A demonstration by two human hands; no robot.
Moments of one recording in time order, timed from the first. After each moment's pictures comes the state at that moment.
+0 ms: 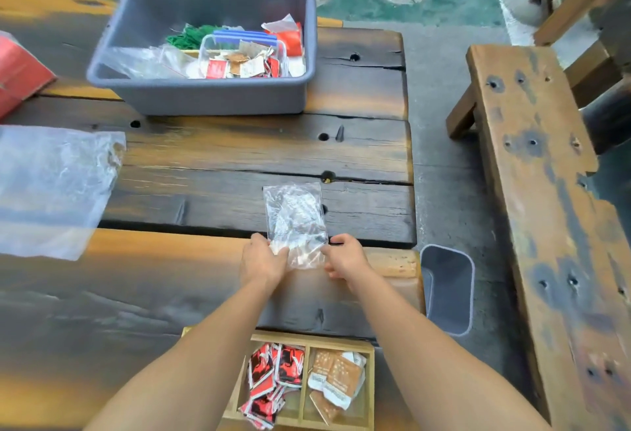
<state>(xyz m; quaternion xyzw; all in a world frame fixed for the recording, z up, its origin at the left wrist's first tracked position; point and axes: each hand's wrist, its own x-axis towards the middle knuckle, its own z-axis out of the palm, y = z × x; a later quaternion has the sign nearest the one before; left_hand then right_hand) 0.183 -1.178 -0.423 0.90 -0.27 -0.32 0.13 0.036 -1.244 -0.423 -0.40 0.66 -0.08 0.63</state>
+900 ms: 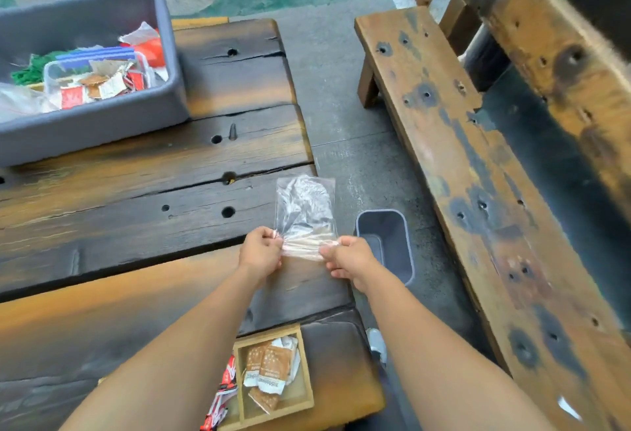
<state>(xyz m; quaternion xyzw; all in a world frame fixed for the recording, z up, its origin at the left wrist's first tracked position) 0.046 -1.228 -0.423 0.78 -0.31 -0.50 0.23 -0.136 -1.230 -0.411 -0.26 0.67 -0.20 0.67</state>
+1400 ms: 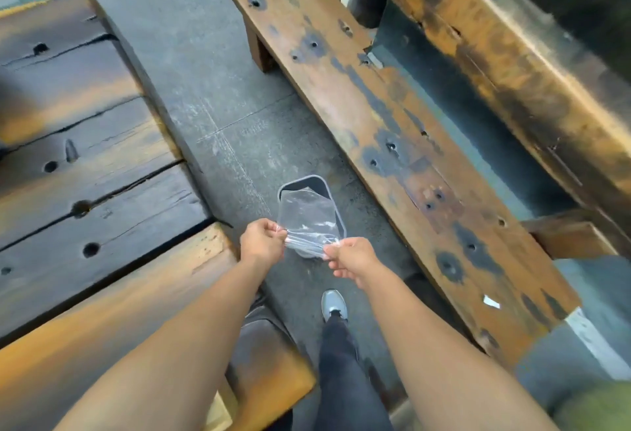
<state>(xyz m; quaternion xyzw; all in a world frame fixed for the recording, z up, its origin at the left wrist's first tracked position) -0.151 -1.245 -0.463 0.73 -0.43 -0.51 0.12 -0.320 -1.177 -0.445 -0.09 0.75 -0.24 0.61</state>
